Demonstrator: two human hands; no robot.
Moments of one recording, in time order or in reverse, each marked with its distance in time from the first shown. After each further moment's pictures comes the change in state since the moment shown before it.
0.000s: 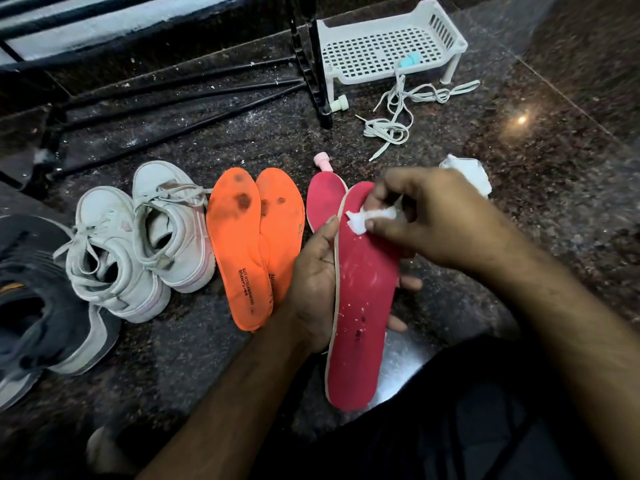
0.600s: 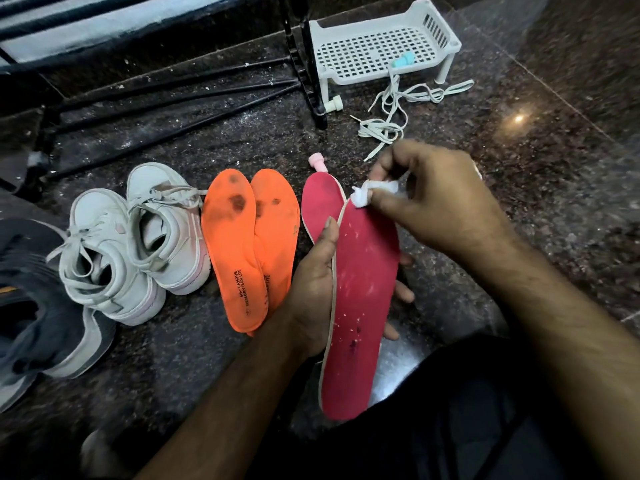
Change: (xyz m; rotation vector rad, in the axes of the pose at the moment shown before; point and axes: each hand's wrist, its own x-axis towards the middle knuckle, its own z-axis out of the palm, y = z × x) left_hand 0.001 -0.005 0.003 0.055 0.036 -0.009; right_hand 0.008 0.004 -0.002 0.010 0.205 0.095
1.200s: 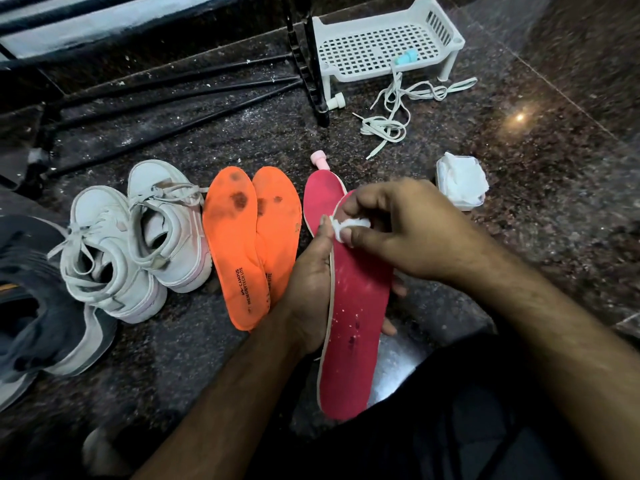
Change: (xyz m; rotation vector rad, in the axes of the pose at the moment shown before) left_hand -0.002 0.006 0.003 0.018 0.064 -0.031; right_hand -0.010 -0.009 0.016 0.052 -0.333 -0.080
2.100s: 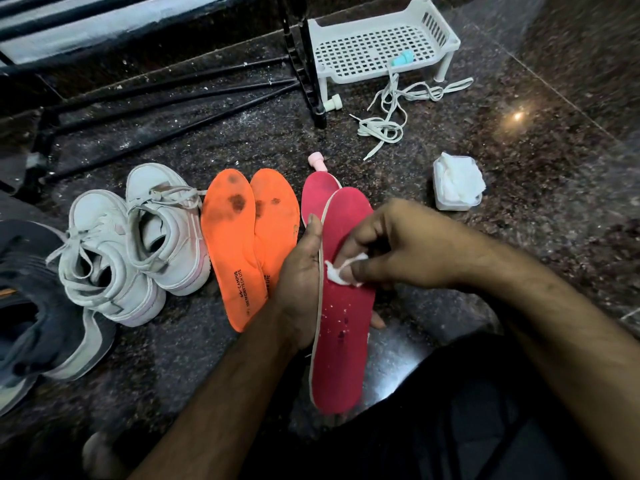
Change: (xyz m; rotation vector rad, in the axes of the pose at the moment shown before) left_hand 0.001 0.004 -0.010 -0.028 0.024 -0.010; right_hand -0.007 0.001 -0.001 0.150 -0.306 0.069
